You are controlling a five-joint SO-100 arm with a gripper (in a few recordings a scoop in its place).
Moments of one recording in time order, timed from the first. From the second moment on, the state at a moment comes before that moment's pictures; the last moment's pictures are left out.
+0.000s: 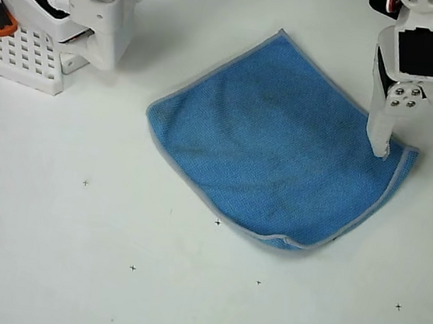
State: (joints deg) arm -30.9 76.8 77.6 63.9 -21.2
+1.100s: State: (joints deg) arm -33.0 63.6 63.8 73.2 -15.6
